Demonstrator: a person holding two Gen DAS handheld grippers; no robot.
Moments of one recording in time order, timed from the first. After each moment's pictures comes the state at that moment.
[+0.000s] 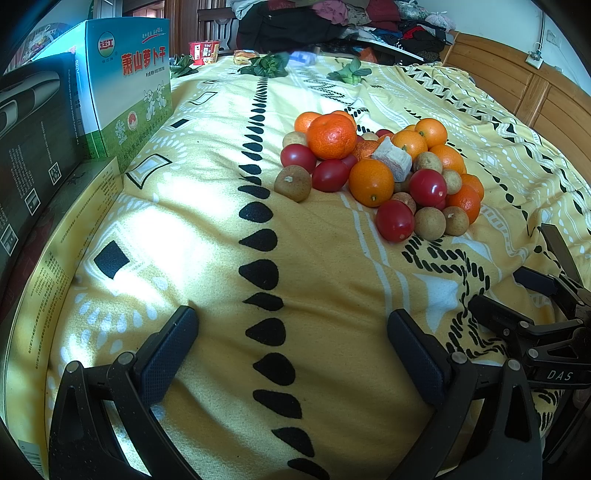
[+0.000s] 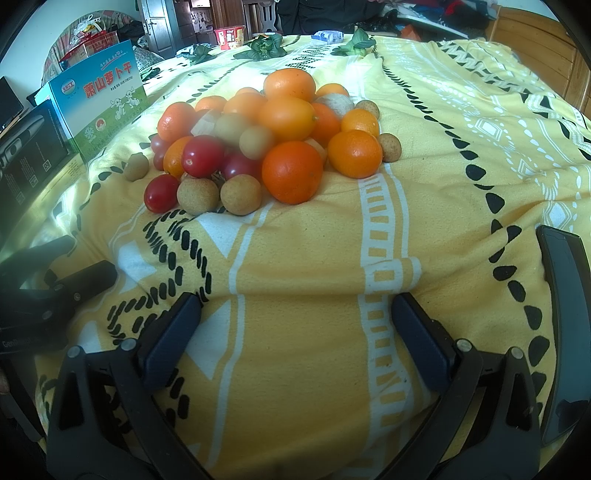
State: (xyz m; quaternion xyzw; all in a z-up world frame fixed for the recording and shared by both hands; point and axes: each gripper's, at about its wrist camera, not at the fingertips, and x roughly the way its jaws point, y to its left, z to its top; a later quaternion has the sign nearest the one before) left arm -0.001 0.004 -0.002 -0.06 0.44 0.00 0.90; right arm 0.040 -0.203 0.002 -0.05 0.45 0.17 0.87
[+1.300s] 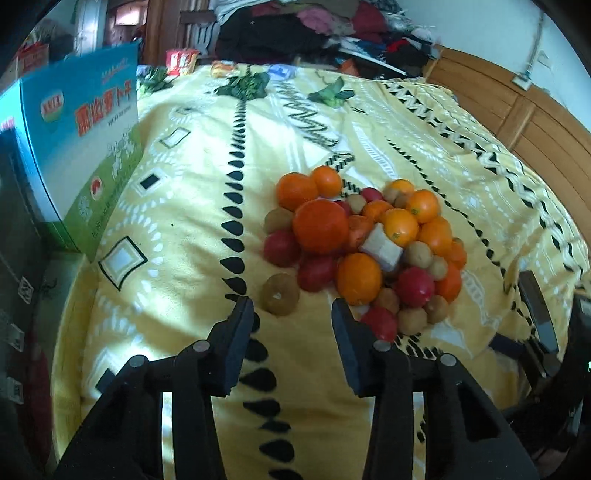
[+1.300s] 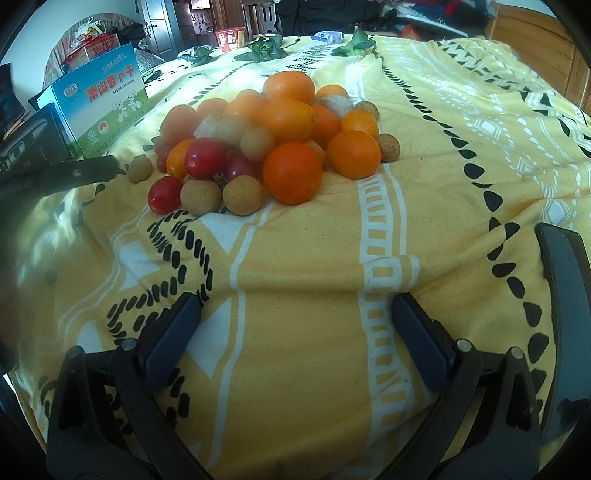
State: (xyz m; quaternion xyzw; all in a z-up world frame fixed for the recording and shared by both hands) left arm 0.066 0.024 0.036 -0.10 0.43 -0.05 0.90; right arm 0.037 -0.205 0.007 -0.04 0.45 0.17 0.87
